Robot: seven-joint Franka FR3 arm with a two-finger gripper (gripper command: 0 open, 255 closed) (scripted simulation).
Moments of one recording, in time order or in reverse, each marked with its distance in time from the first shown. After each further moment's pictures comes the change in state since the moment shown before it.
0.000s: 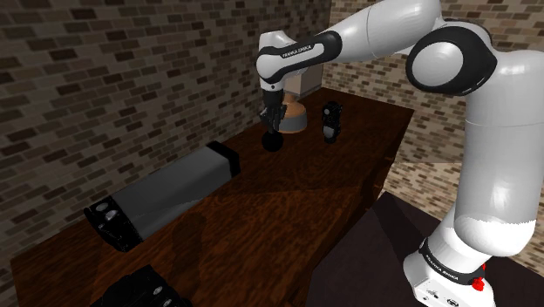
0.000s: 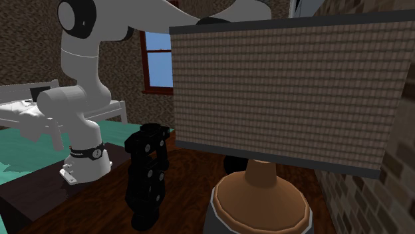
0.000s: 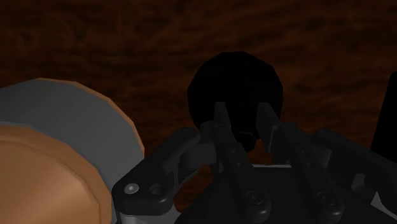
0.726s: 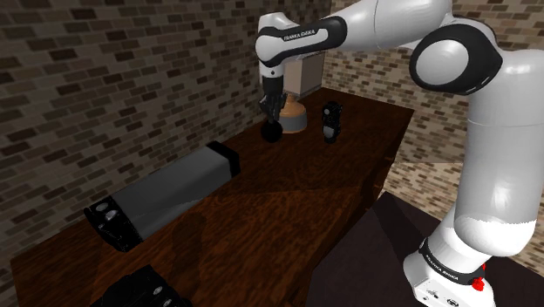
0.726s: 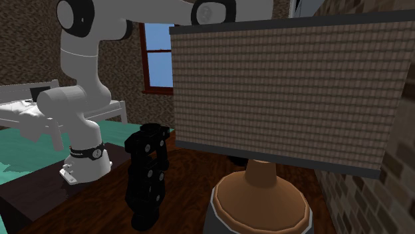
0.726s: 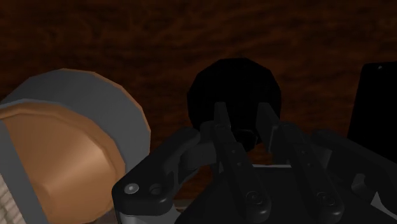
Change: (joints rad) arm 0.001 -0.019 0.001 0.093 0.000 -0.113 0.003
